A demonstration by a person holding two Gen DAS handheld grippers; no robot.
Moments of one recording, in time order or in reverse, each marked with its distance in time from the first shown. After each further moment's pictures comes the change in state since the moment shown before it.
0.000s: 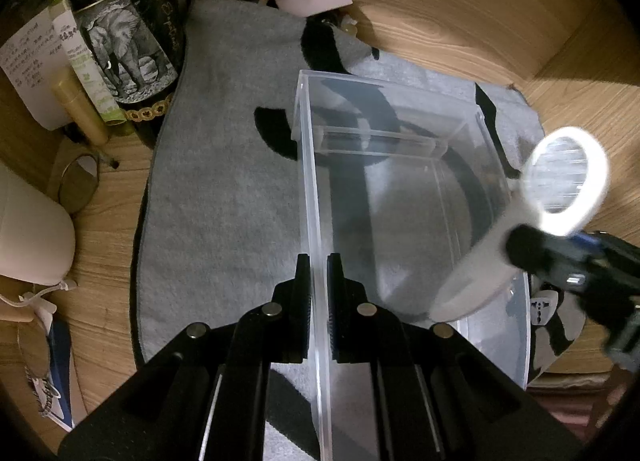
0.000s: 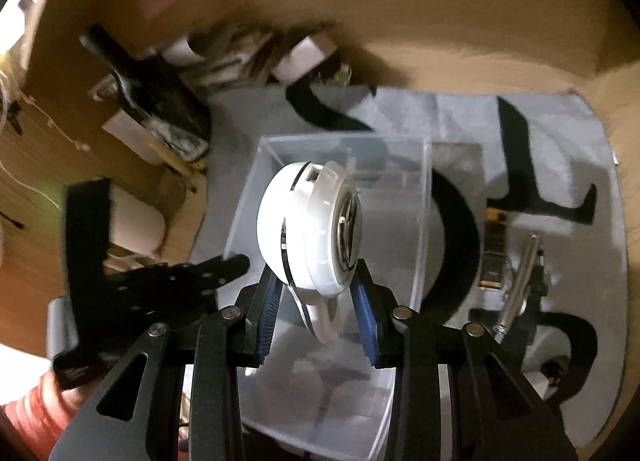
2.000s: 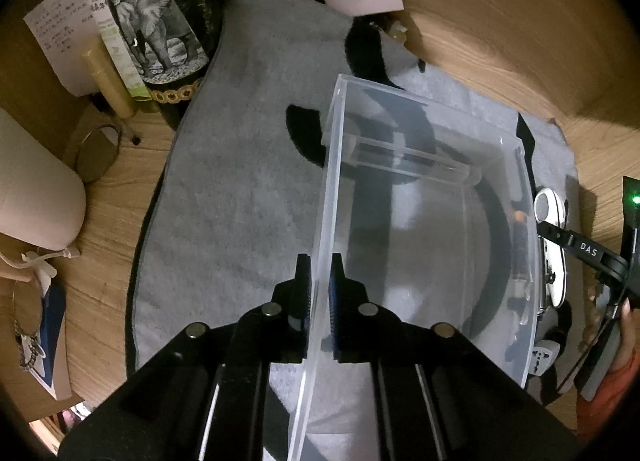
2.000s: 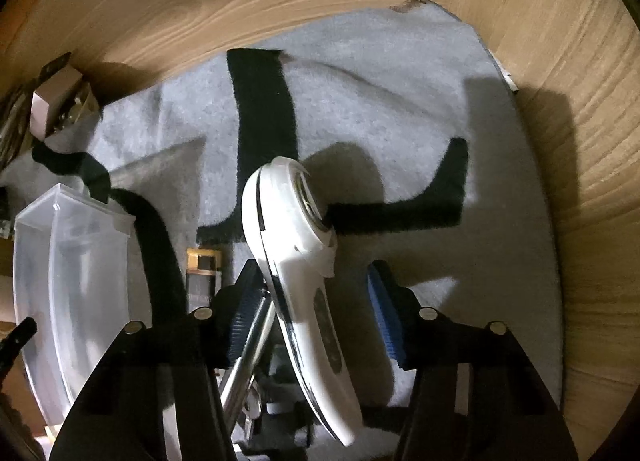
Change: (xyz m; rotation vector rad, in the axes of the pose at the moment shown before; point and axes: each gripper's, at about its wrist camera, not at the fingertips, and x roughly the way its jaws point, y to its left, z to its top) left arm 0.011 0.000 0.011 -0.163 0.007 0.094; right arm 0.039 -0.201 0.019 0.261 0.084 -0.301
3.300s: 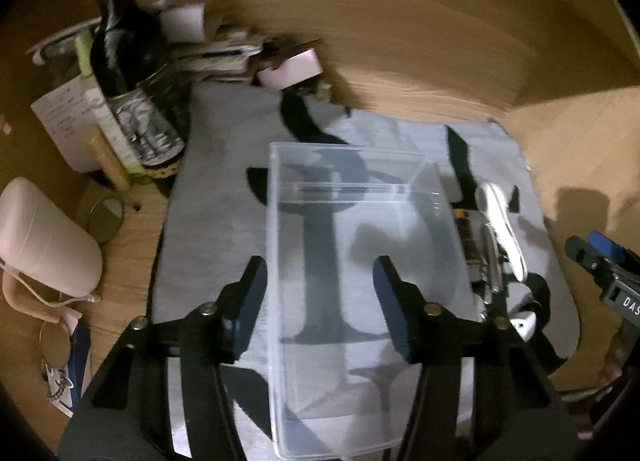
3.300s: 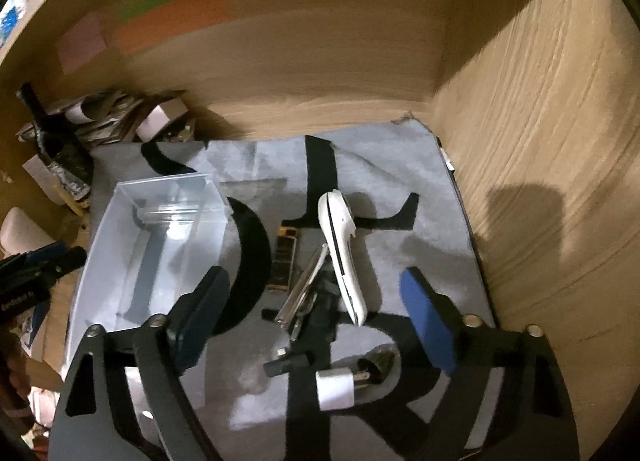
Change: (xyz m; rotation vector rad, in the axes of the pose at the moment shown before) left arm -0.065 -0.026 -0.017 0.172 -0.187 -0.043; right arm -0.139 0.034 -0.085 -0.120 -0.315 -0.039
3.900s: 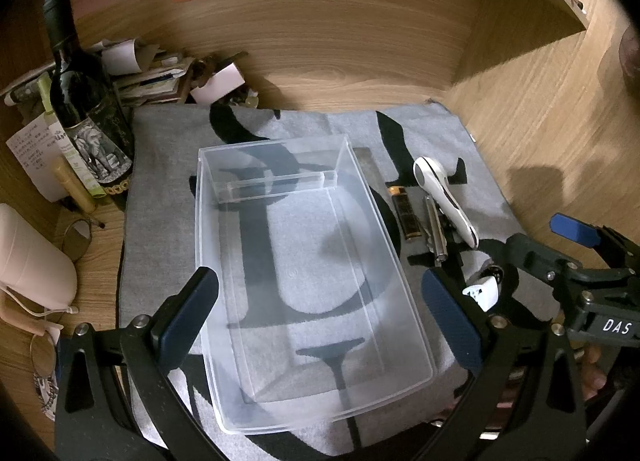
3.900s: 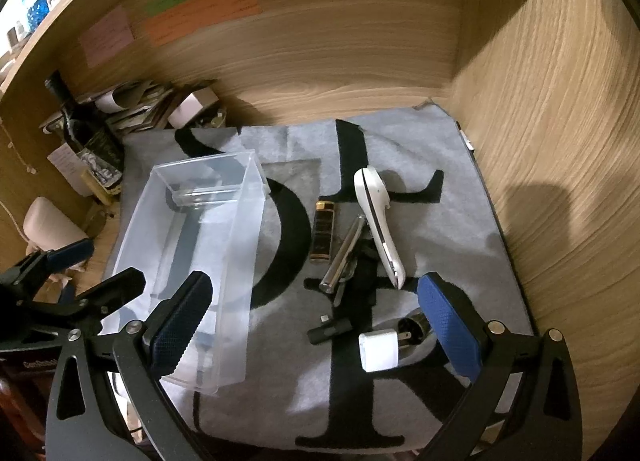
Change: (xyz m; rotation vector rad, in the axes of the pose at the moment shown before) left arm -0.027 -0.056 -0.029 0.156 -0.047 -0.104; right arm -0.023 0.031 -0.029 0.013 -0.002 0.057
